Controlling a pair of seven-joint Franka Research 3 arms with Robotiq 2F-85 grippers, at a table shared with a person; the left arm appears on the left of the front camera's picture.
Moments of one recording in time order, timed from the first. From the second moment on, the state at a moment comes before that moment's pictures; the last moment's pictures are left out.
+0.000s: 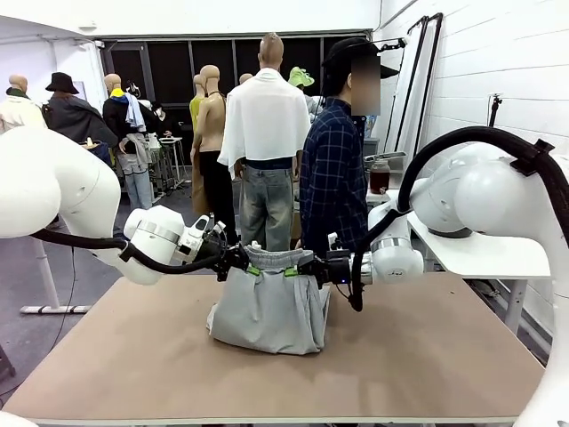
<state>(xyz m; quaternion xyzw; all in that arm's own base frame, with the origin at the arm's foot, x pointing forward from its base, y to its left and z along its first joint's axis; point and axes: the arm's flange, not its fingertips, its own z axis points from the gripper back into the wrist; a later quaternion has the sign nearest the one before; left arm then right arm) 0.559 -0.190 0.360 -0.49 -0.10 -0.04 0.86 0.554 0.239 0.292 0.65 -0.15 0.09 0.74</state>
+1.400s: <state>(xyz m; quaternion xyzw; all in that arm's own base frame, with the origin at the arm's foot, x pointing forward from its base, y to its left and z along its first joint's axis) 0.587 -0.197 0.336 -0.52 -0.09 -0.02 0.85 0.579 0.237 0.268 0.65 -0.14 0.06 0.75</state>
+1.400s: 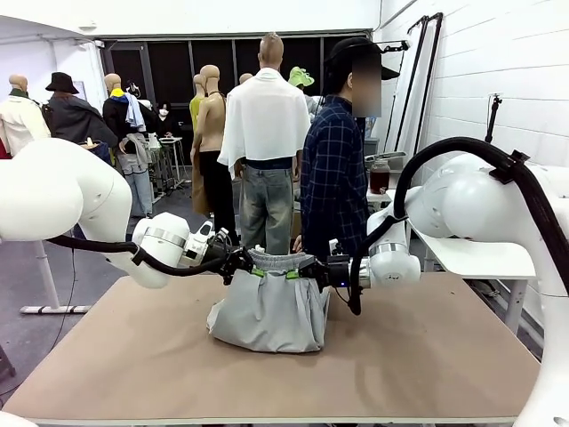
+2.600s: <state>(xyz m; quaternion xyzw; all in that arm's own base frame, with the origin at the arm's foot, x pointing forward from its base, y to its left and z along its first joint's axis) 0.630 -0.208 0.303 -0.51 -0.05 0.02 0.86 0.607 0.229 0.243 0.64 -0.13 0.01 0.76</state>
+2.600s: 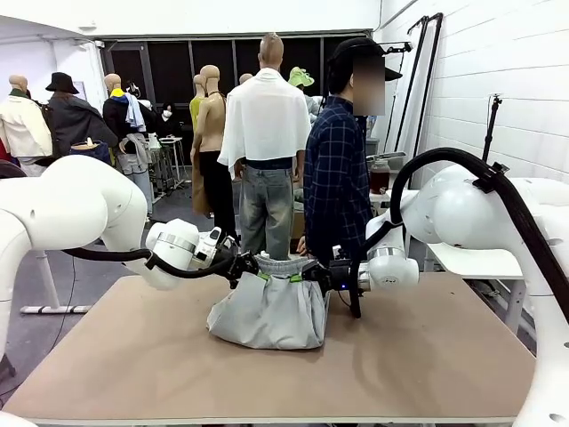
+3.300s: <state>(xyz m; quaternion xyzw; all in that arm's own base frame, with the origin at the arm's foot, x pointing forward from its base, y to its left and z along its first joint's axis) 0.641 -0.214 0.286 -0.50 -0.01 0.05 0.86 0.611 0.228 0.230 0.62 -0.12 -0.03 0.77</state>
